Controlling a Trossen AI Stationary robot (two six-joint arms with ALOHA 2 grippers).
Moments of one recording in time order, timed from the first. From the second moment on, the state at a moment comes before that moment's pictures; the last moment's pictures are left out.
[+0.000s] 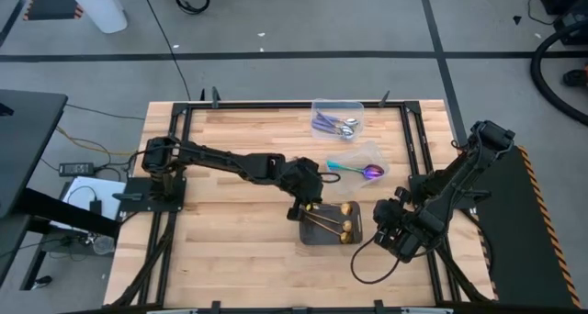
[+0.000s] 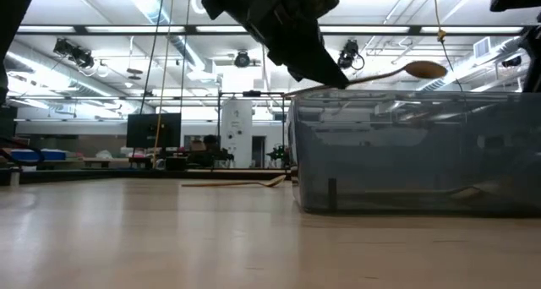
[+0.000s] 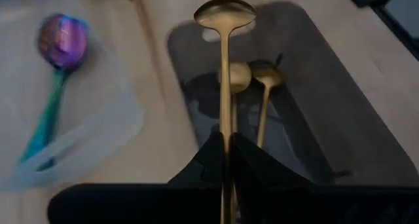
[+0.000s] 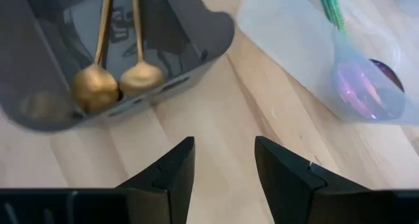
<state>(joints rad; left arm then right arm) -0.05 1.91 1.42 -0.24 0.16 0.19 0.85 1.39 0.88 -1.07 0.53 1.34</state>
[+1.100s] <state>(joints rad) -0.12 2.10 1.42 -0.02 0.18 0.12 0.96 1.39 0.88 -1.13 0.64 1.45</state>
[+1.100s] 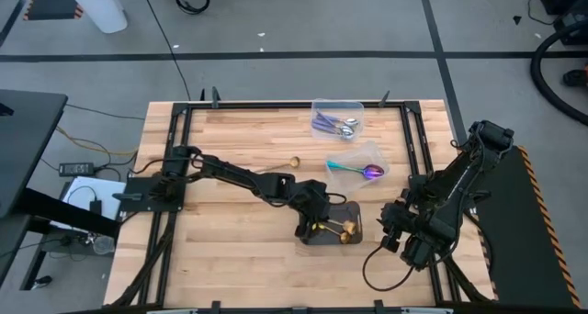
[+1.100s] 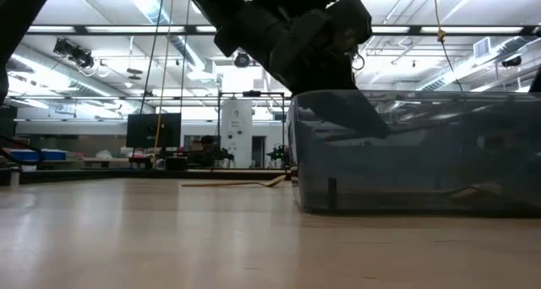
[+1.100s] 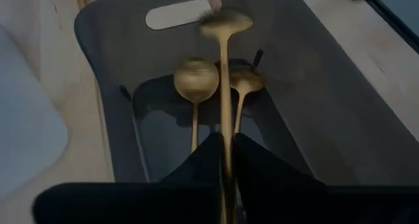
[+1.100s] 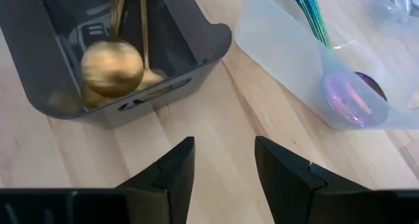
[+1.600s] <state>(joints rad) -0.11 2.02 1.42 -0.07 0.18 0.12 0.96 1.39 0.88 -1.13 0.66 1.45</state>
